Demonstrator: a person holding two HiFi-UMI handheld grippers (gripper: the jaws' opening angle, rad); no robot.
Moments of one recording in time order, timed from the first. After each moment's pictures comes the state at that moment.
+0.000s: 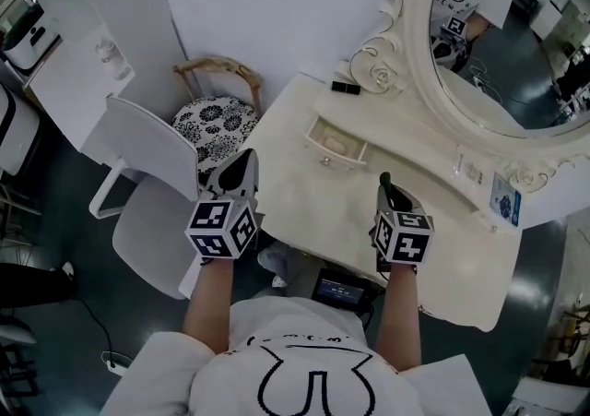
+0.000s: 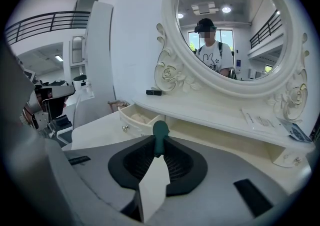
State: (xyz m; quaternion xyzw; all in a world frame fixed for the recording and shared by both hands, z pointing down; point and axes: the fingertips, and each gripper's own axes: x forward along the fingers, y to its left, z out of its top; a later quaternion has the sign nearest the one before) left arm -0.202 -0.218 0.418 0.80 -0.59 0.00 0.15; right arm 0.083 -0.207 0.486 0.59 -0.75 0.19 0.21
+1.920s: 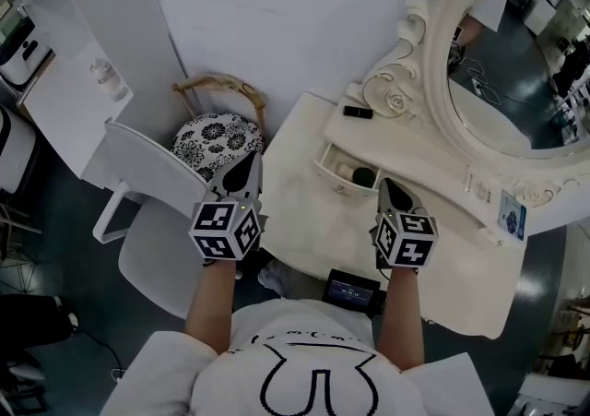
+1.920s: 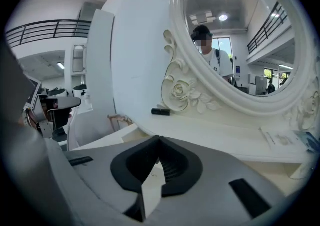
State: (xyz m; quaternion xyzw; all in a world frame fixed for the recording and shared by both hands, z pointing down) left arm -0.231 -0.284 0.411 0.81 -0.56 0.00 0.15; right arm 0.035 -0.270 0.453 0.59 -0.77 0.16 0.16
